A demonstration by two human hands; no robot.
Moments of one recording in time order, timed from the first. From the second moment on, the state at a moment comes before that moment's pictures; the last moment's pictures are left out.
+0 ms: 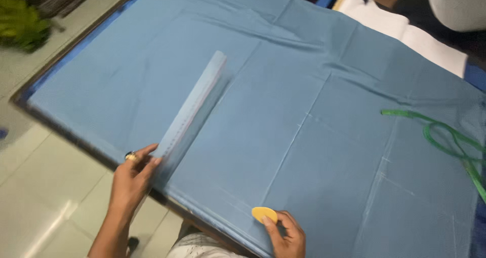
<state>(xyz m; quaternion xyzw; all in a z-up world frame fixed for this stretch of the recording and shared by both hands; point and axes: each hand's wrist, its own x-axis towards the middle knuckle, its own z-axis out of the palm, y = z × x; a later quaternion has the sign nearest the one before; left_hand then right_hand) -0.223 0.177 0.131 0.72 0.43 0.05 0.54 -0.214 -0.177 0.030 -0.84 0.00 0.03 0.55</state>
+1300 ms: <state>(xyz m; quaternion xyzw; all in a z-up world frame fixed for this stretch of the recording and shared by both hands) -0.047 0.307 0.104 0.53 0.21 0.08 0.82 -0.252 -0.100 0.038 -0.76 0.29 -0.04 0.59</state>
